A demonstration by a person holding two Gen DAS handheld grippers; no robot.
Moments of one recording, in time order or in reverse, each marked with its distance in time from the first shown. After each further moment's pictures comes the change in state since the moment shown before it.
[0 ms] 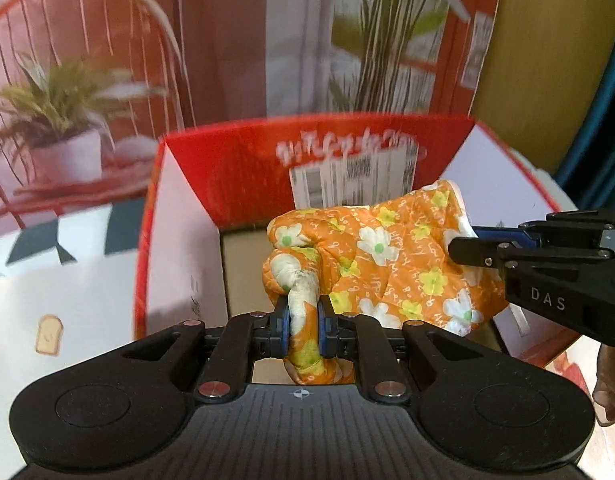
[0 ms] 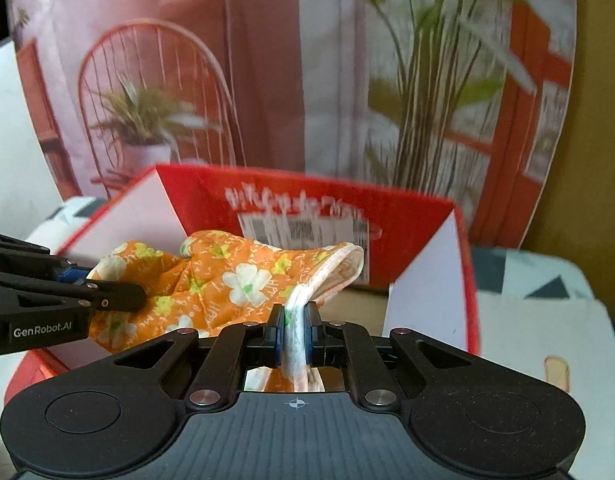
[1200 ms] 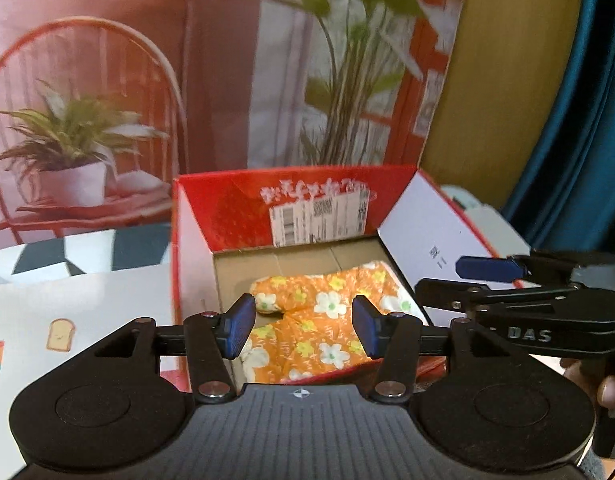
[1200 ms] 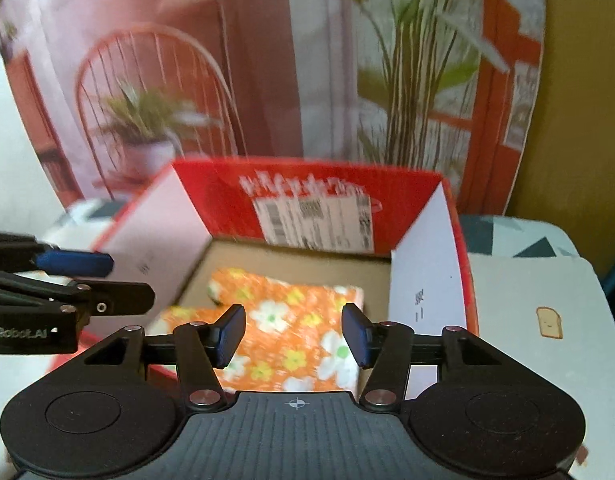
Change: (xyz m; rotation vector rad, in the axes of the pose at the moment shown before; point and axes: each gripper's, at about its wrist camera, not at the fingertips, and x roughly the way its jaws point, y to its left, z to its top) left arm -0.093 0.009 -0.026 -0.011 -0.175 -0.088; right arm -0.067 0.029 -0.020 0.083 -0.066 0.000
